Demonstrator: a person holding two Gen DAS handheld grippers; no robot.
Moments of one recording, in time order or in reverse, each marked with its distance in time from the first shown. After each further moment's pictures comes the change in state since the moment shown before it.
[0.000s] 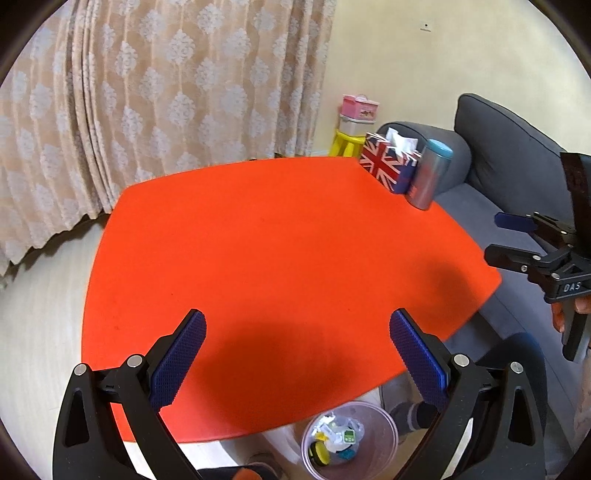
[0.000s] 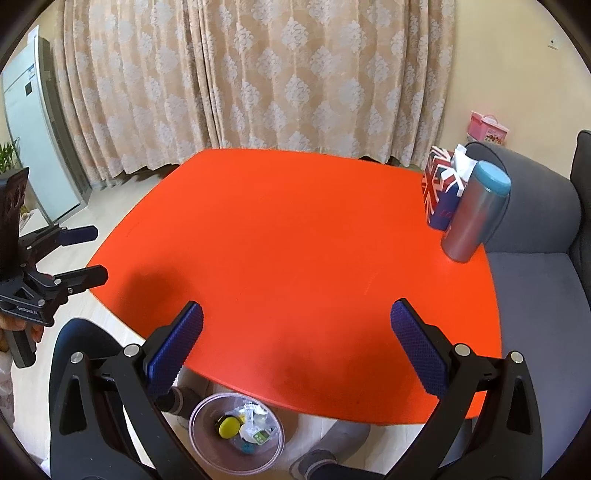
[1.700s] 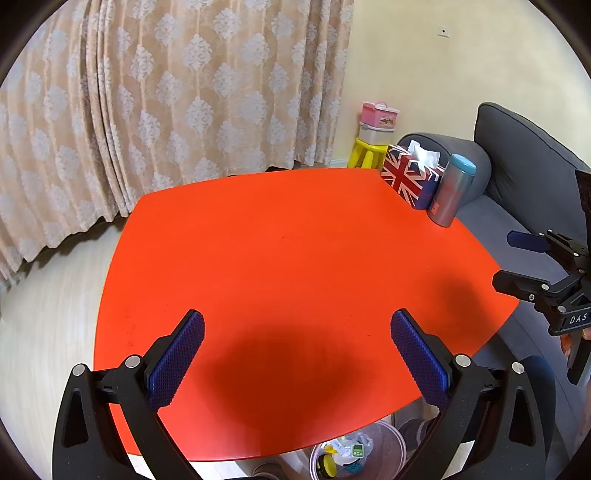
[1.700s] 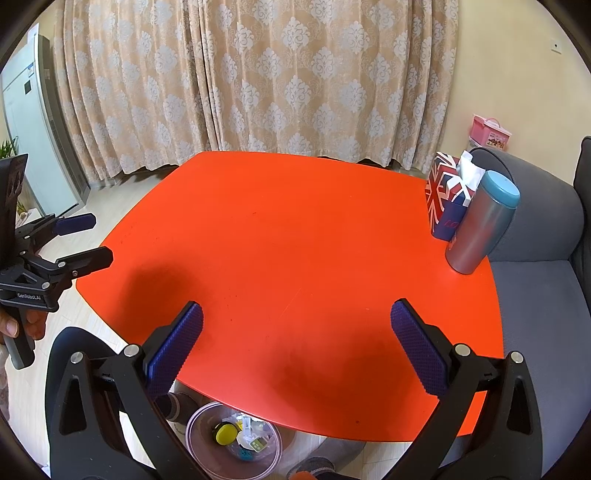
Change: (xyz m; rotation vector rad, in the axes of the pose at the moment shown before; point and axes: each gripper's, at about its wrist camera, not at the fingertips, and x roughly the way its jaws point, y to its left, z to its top) left arm 0.006 0.007 0.020 -0.023 -0.019 0.066; right arm 0.016 0.004 0.009 -0.013 0.002 -0.002
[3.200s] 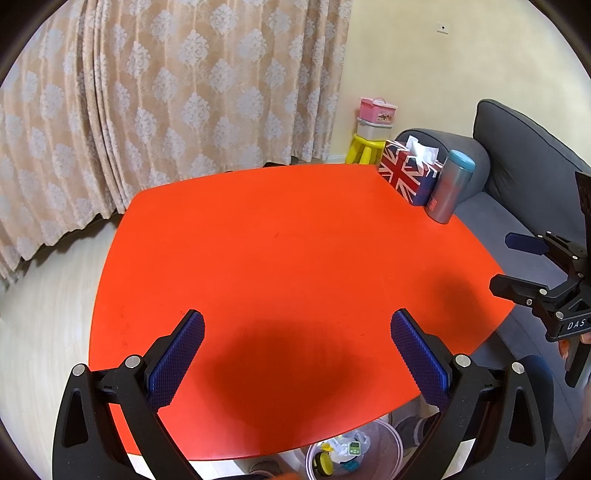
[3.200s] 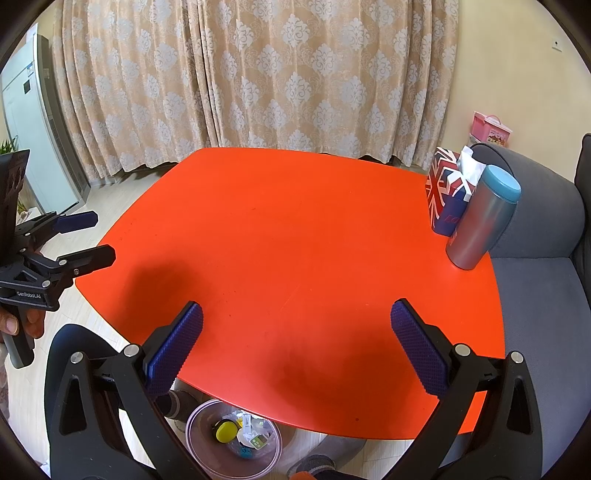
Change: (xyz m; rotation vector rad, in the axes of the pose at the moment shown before) left arm 0.005 -0.008 -0.001 -0.003 0.017 -0.009; right arm 0.001 -0.001 -0.005 0.001 0.003 0.000
